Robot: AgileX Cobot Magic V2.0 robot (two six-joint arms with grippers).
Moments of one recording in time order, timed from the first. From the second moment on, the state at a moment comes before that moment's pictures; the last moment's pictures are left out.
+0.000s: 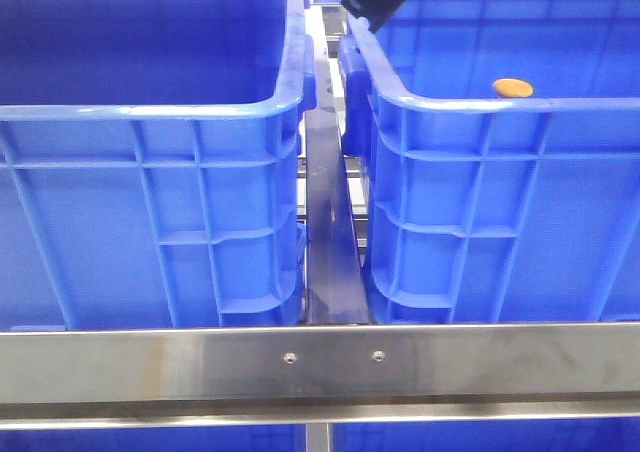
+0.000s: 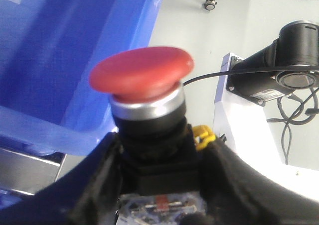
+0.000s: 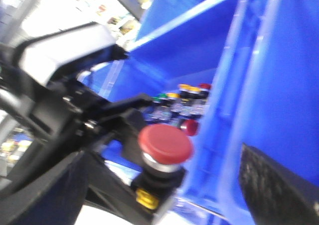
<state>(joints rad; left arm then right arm) -0.62 1.67 -1.58 -0.71 1.24 0.64 0.00 0.86 -0.56 1.65 0.82 -0.99</state>
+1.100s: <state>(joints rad) -0.62 1.67 -1.58 -0.71 1.24 0.64 0.07 1.12 -0.57 1.77 0.97 -1.03</state>
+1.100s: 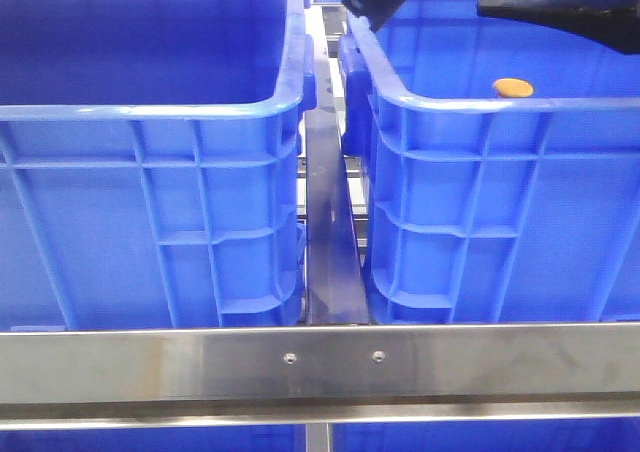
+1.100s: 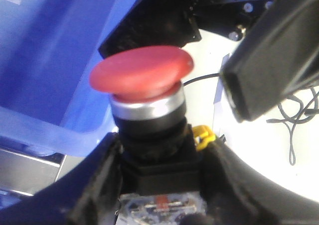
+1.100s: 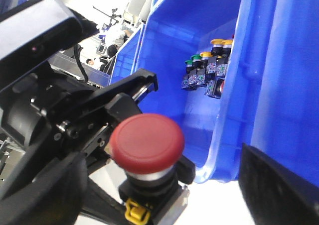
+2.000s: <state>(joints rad) -0.62 1.67 -1.58 -0.71 1.24 0.64 0.07 1.12 -0.63 1.77 1.02 -1.03</state>
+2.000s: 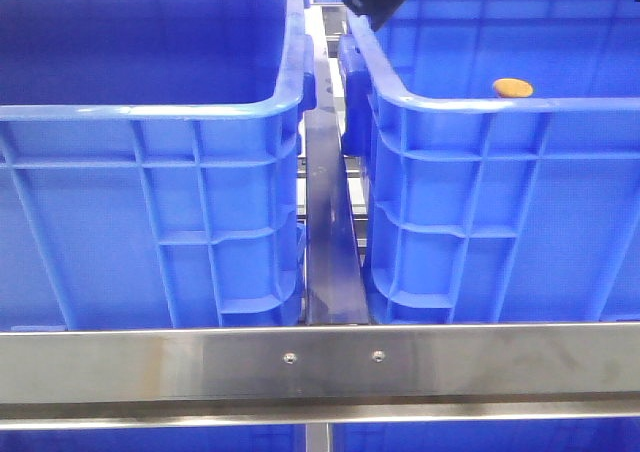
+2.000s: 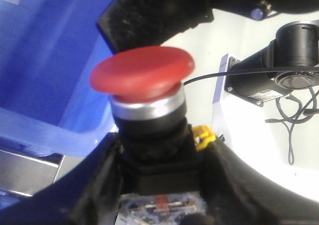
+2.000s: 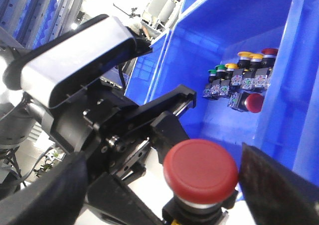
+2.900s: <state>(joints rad) -0.62 1.66 -1.58 -0.72 1.25 0.65 0.07 1.13 -0.63 1.76 1.01 -1.03</state>
